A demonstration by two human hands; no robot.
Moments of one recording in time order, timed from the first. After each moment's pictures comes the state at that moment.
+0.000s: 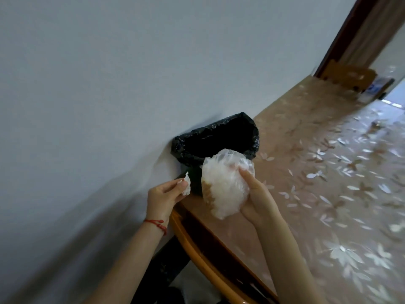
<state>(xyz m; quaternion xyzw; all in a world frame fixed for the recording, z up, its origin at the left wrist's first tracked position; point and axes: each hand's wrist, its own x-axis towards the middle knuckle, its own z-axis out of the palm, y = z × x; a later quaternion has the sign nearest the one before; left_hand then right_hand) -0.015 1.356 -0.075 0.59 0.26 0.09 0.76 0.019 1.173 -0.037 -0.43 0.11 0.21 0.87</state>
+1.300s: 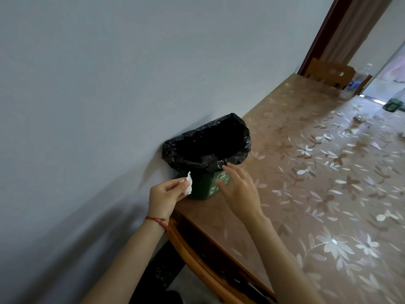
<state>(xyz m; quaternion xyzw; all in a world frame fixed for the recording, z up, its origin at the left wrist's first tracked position) 0.007 1.352 -0.074 0.62 0.19 0.05 0.76 0.034 1.178 -0.068 -0.95 -0.10 -0.09 0.28</state>
